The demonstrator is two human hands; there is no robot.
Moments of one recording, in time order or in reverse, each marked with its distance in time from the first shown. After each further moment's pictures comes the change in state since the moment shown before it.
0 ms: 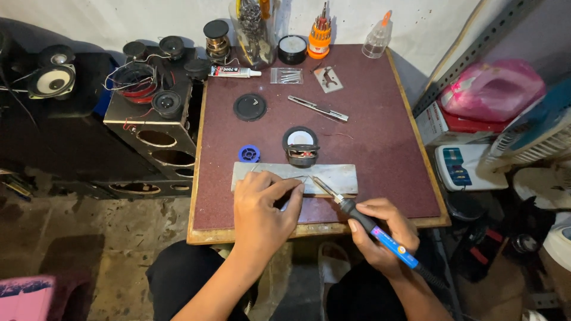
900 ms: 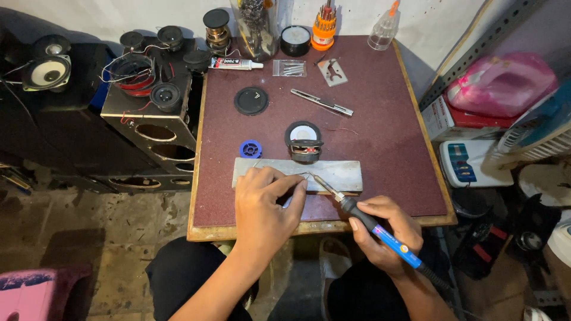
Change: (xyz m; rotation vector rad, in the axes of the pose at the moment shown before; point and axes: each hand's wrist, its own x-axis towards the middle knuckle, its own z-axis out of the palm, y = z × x) left_hand 0.000 -0.001 0.002 -0.013 -0.005 -0.024; right_hand 0.008 -0.006 0.002 -0.003 -0.038 -0.036
